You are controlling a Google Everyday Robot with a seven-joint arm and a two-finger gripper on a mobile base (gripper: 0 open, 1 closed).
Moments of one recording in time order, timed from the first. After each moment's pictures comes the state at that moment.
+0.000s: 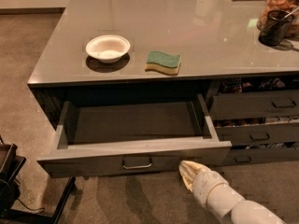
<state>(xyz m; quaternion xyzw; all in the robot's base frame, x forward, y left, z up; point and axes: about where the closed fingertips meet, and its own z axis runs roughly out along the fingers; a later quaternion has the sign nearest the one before) 0.440 -0.131 0.619 -0.57 0.64 -0.14 0.51</state>
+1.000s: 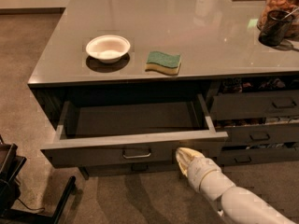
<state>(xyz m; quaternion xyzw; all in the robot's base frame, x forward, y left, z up) 0.487 -0.124 0.626 -0.57 0.60 -0.18 0.53</state>
